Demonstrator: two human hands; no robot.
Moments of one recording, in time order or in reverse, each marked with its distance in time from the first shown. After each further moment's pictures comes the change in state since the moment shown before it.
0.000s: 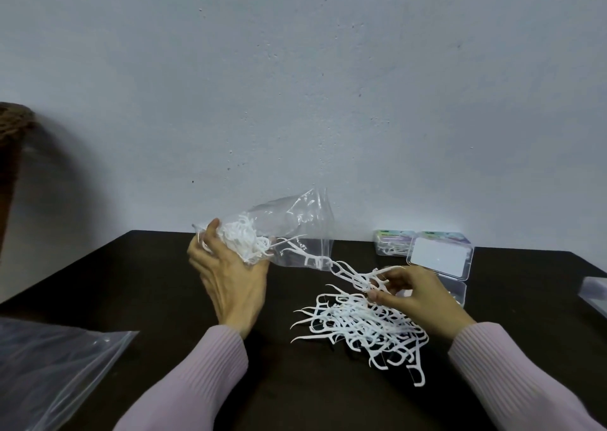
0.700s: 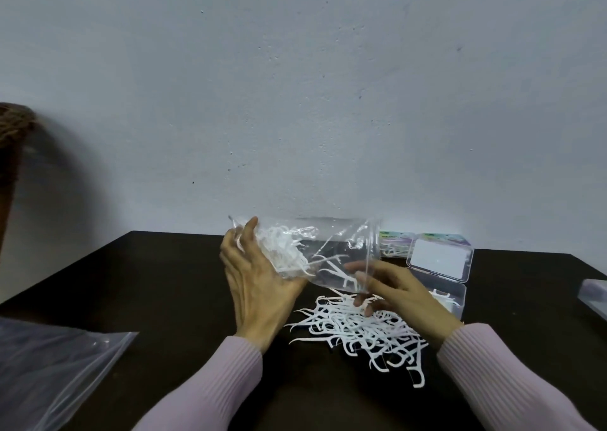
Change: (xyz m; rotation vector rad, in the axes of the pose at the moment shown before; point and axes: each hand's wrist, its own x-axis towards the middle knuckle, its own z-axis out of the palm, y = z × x) left_hand -0.022 0.017 0.003 -0.029 -0.115 0.230; right_hand -0.003 -0.027 0.010 0.517 -0.164 0.034
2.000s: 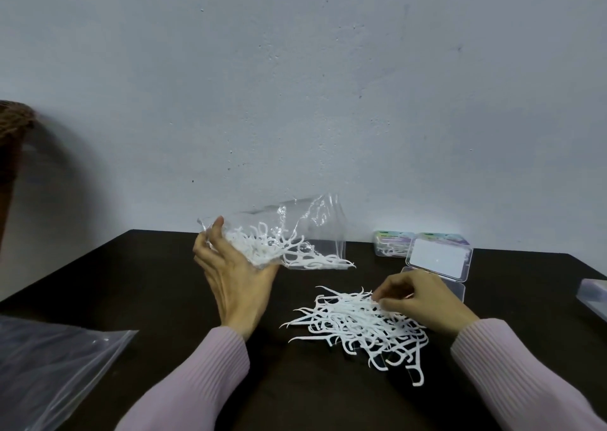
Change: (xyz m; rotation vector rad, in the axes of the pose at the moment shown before) left_hand 0.015 -0.020 -0.003 -0.003 0.094 -0.124; right_hand 0.003 0.015 -0.030 -0.666 0.063 0.114
